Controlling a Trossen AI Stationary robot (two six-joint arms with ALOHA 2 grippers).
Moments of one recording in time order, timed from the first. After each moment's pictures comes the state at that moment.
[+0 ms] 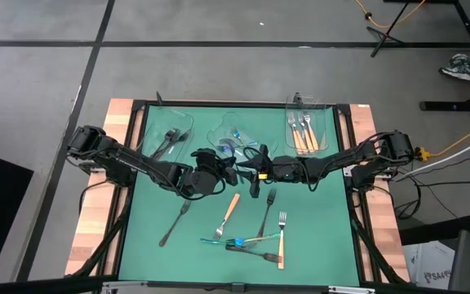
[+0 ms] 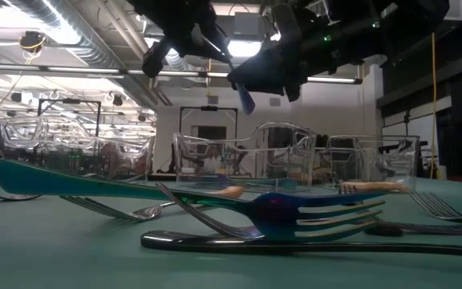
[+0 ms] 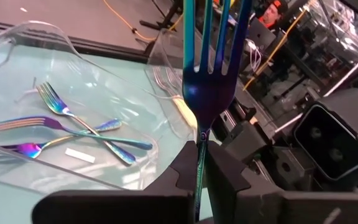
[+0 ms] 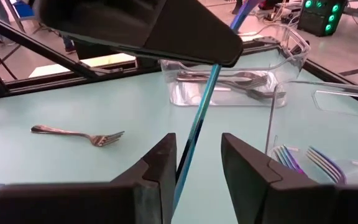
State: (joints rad) left arm -0.26 1.57 1.01 0.06 -0.93 -1.09; right arm 0.09 1.61 0.77 0.57 0.26 0.17
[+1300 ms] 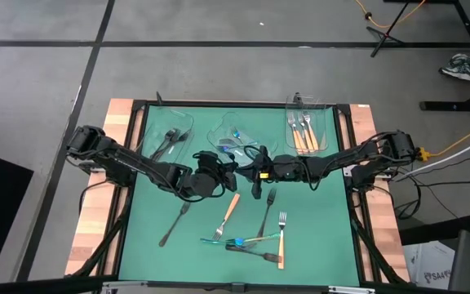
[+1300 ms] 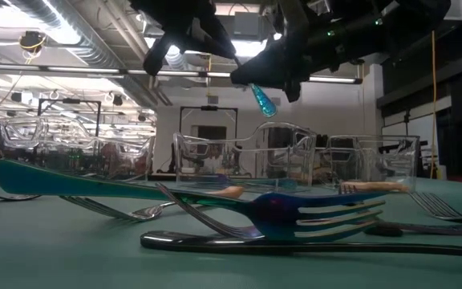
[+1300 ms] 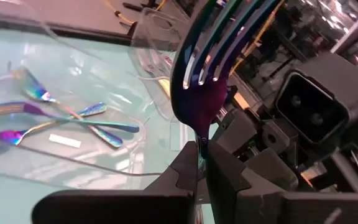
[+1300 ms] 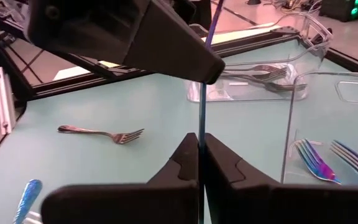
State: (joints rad) left arm -0.28 1.57 1.01 0.03 -0.86 -1.07; right arm 0.09 1.59 0.77 0.55 0.18 0.24
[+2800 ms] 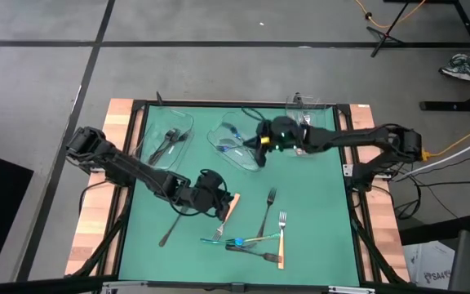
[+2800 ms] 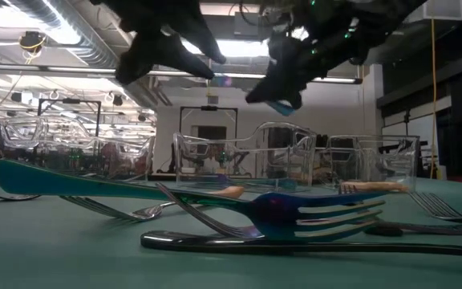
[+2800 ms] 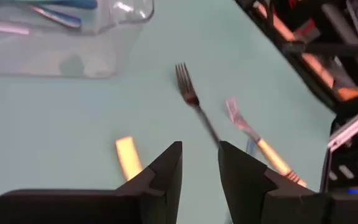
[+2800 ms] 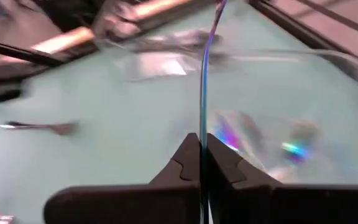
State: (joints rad) left arm -0.37 1.57 1.01 -0.15 -0.49 -1.04; right arm -0.24 1.51 0.90 0.13 -0.12 0.21
